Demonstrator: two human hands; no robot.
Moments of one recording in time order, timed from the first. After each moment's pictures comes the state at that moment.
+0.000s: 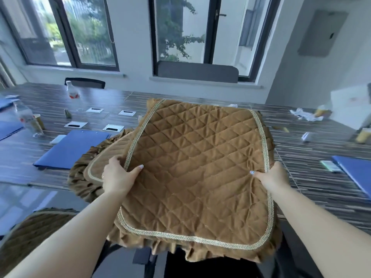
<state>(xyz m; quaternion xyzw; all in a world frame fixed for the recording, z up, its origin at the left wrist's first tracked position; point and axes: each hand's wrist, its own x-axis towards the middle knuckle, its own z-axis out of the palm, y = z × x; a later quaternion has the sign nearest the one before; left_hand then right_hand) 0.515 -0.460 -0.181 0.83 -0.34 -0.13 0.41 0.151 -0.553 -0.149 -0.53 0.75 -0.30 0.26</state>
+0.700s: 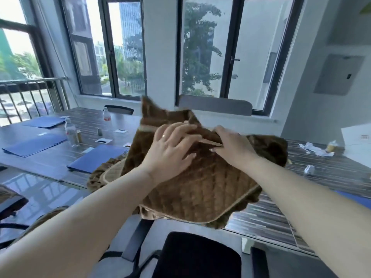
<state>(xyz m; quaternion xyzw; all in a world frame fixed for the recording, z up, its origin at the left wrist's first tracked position) 0.306 -0.397 -0.018 0.53 -0.70 0.36 0.30 0.131 -0.491 0.015 -0.89 0.40 -0.23 -0.03</state>
